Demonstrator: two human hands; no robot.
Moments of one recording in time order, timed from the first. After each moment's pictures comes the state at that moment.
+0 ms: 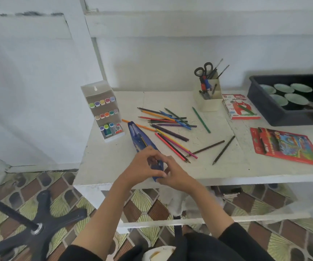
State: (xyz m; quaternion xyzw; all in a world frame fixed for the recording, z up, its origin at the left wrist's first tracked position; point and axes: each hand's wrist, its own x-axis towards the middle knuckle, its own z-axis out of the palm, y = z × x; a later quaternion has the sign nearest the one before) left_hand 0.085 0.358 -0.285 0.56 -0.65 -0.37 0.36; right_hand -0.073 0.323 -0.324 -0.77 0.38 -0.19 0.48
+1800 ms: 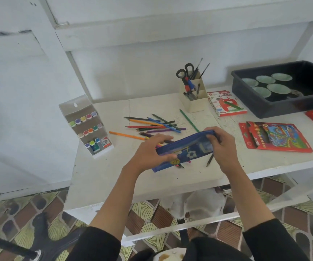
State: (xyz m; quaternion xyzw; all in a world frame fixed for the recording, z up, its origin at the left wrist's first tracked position) left_hand 0.055 0.286 -0.263 0.54 -0.73 -0.31 0.28; right_hand -0.173 0.269 -0.266 -0.60 0.51 -0.52 0.32
